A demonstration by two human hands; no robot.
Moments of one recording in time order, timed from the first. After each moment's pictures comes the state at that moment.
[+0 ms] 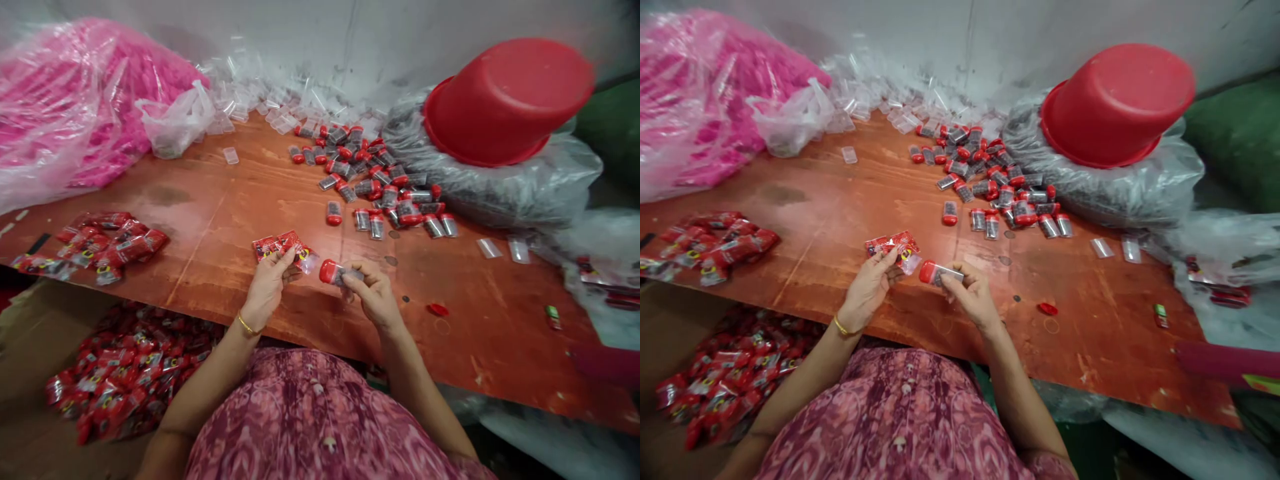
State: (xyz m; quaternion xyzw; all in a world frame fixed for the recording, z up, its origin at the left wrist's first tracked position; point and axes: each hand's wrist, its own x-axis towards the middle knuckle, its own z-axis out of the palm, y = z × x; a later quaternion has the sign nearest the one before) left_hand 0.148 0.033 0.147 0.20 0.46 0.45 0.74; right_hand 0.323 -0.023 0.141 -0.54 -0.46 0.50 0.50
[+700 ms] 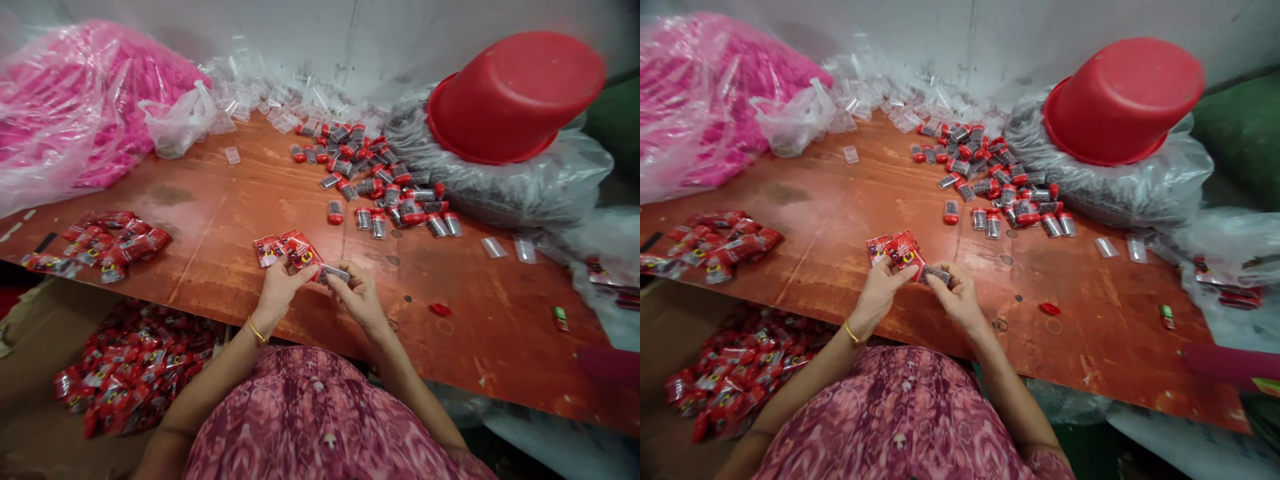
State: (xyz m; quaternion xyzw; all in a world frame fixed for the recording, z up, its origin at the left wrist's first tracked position) left_hand 0.163 0.020 0.140 0.29 0.42 0.50 0.70; right_hand 0.301 -0.021 0.137 -0.54 -0.48 0.46 0.51
